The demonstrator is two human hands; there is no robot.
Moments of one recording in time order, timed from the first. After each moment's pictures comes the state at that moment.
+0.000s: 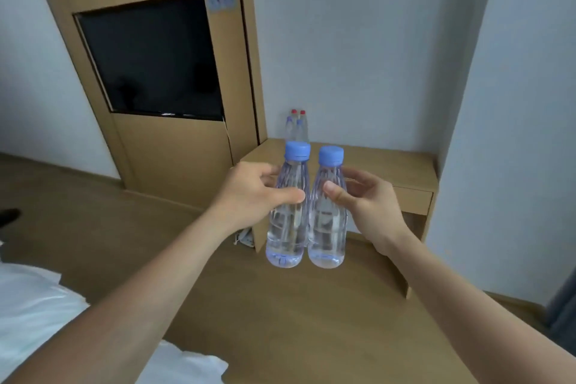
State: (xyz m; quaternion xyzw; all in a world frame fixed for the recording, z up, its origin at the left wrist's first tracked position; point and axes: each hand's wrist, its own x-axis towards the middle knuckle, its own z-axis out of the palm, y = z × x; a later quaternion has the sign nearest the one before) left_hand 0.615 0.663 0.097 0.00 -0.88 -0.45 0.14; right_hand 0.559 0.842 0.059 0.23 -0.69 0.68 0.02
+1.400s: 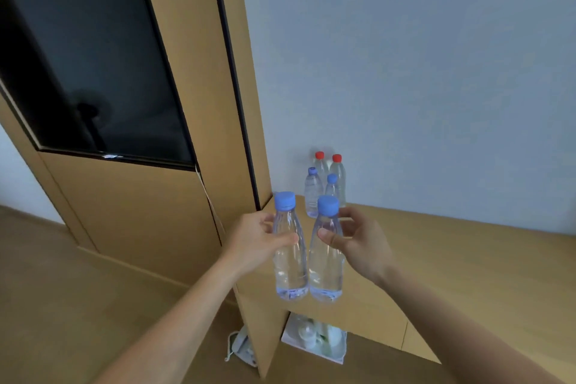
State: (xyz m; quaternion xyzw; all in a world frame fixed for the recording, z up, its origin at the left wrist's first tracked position) left_hand -0.108 0.324 0.008 0.09 -0.86 -0.50 0.08; right_hand -0.160 0.514 -0.018 0.18 -0.78 0.60 -0.02
